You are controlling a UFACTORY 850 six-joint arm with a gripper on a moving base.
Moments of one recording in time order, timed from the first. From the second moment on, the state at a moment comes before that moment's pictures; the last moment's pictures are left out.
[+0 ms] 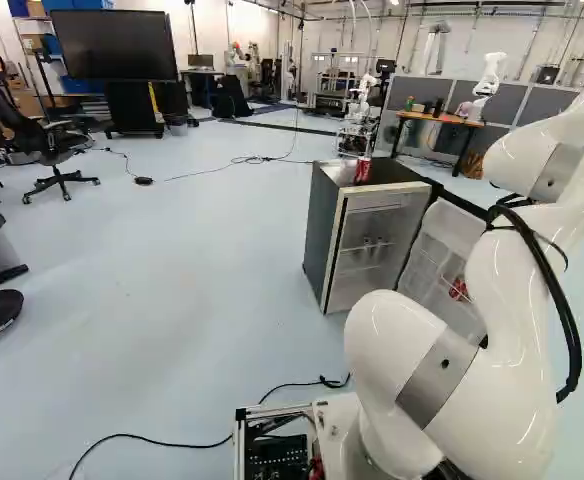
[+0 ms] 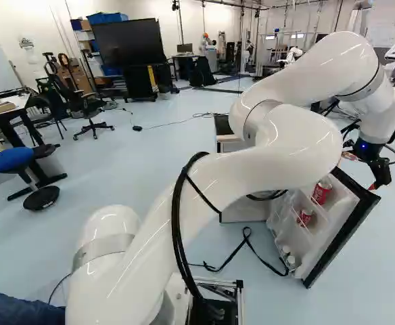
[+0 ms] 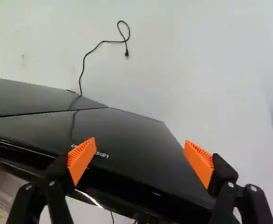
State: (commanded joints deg) arm -59.4 -60.7 -125.2 5.3 -50.6 0.0
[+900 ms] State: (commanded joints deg) arm -59.5 -59.8 -123.7 5.3 -59.0 0.0
